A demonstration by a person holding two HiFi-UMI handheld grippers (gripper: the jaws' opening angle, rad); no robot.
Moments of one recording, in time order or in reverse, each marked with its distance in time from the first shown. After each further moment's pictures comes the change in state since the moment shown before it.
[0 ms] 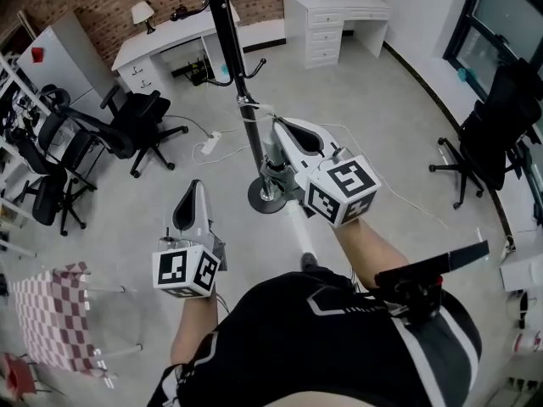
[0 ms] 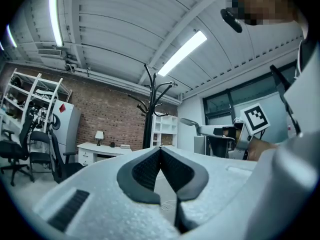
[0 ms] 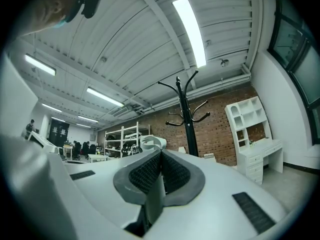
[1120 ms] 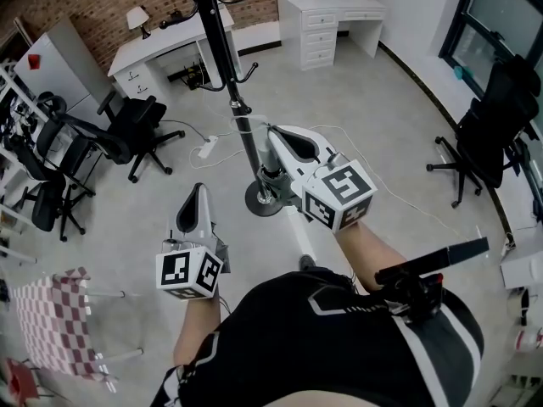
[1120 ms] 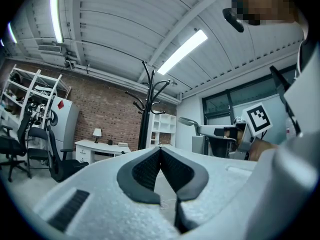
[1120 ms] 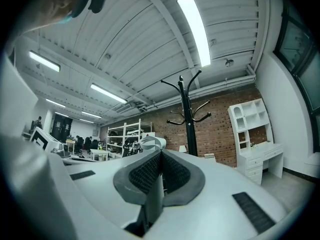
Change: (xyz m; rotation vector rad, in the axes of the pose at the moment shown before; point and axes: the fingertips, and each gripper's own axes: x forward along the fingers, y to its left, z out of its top) left arm 0.013 -0.024 -0.007 -0.015 0.013 -0.021; right arm -0.015 -0.008 -0.002 -0.042 0.030 0.025
